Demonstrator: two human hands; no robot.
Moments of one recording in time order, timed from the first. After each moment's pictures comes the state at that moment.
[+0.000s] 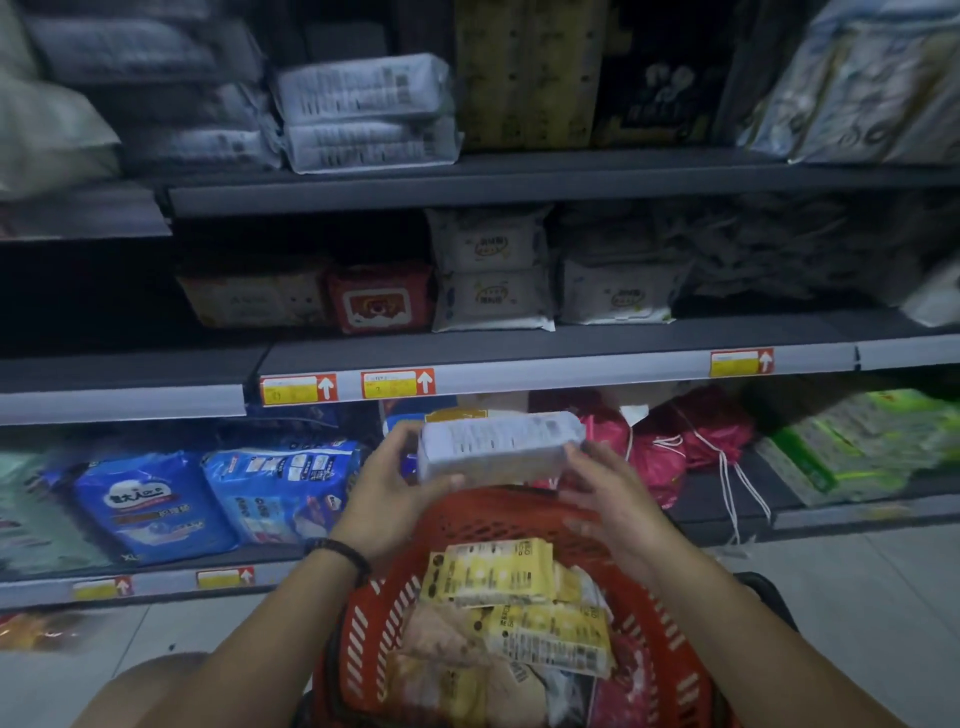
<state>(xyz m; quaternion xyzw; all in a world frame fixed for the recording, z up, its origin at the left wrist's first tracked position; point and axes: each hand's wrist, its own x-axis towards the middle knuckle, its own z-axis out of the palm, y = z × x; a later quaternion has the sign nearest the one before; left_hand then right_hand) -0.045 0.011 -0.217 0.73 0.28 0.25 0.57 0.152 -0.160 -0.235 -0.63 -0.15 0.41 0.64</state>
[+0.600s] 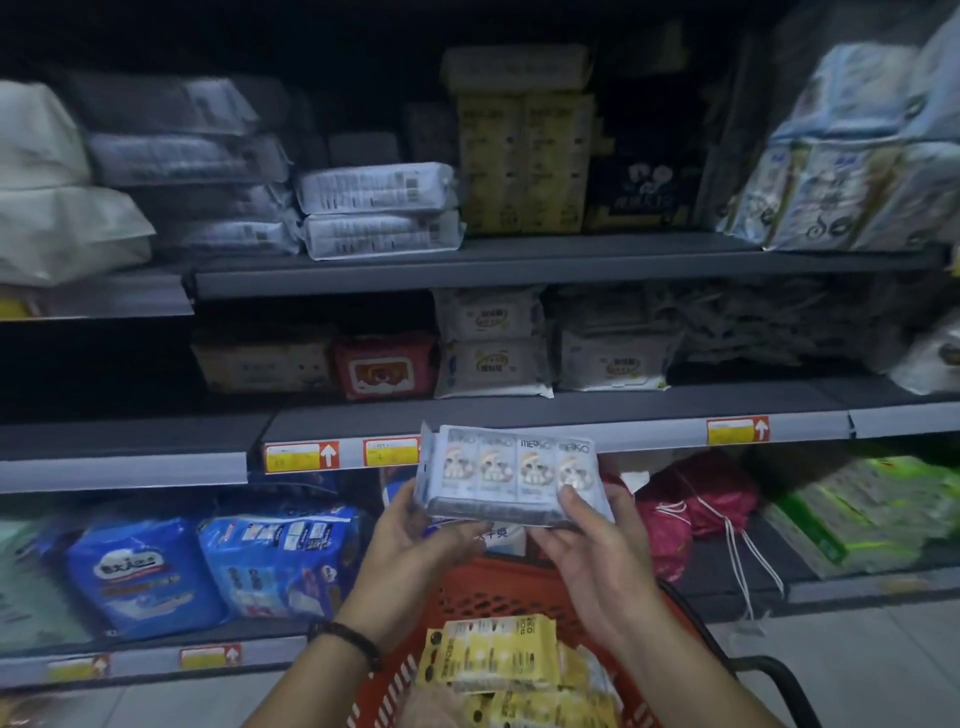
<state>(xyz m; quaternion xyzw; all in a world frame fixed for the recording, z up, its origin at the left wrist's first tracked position) -0.029 -0.016 -0.192 0.55 0.24 0.31 0.73 0.127 -0.141 -0.201 -0.43 -0.10 0.34 0.83</state>
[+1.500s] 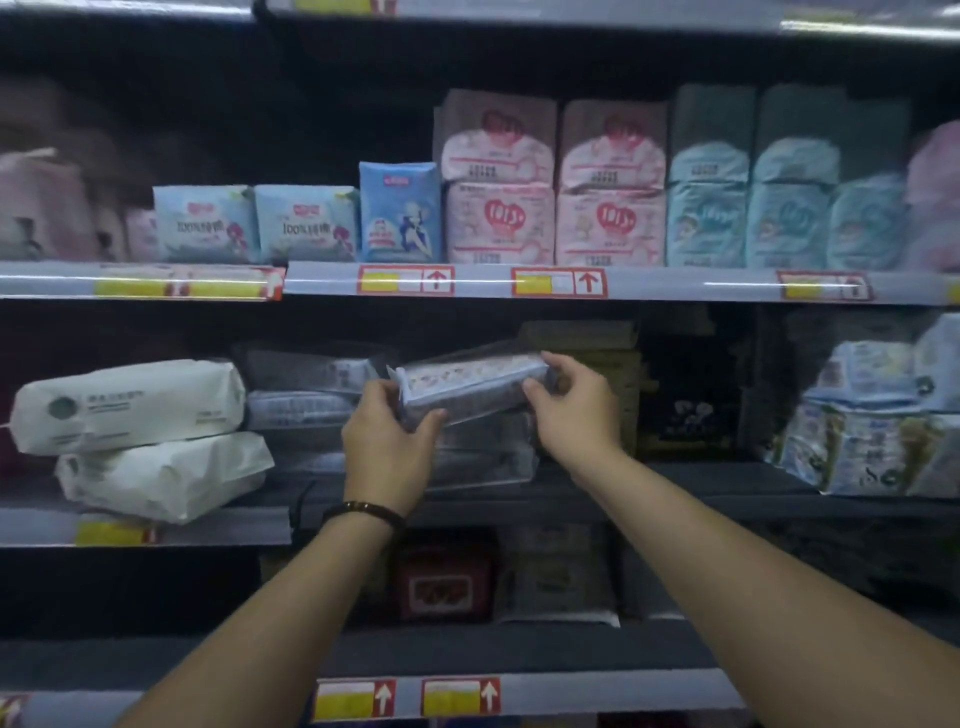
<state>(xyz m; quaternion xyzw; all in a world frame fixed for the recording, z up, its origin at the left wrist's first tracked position) -0.018 0.143 0.090 0.72 0.32 0.58 0.23 0.143 0.035 0.121 -0.64 -0.40 -0.05 0.65</state>
